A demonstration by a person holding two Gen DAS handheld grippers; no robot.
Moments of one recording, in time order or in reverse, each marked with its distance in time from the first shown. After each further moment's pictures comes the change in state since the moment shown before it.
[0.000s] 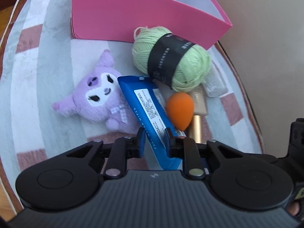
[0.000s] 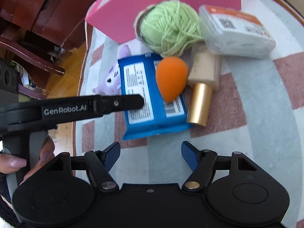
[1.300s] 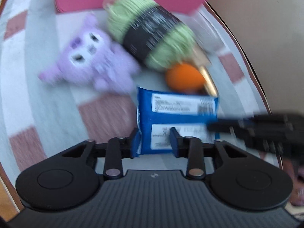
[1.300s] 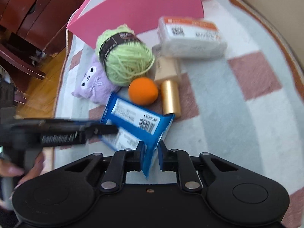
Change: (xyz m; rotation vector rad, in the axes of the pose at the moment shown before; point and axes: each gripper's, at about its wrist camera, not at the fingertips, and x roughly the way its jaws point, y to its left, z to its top) left arm 0.023 -0.012 -0.038 0.113 0.172 0.011; right arm -0.028 -0.017 -0.010 -0.011 -0.036 -0.173
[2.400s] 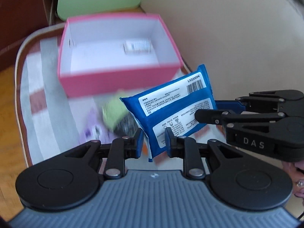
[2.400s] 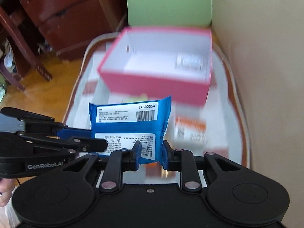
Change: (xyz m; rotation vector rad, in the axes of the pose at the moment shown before) left arm -0.146 -0.061 0.108 0.065 -0.199 0.064; right arm -0.122 0.074 0.101 -0.288 -0.095 -0.147
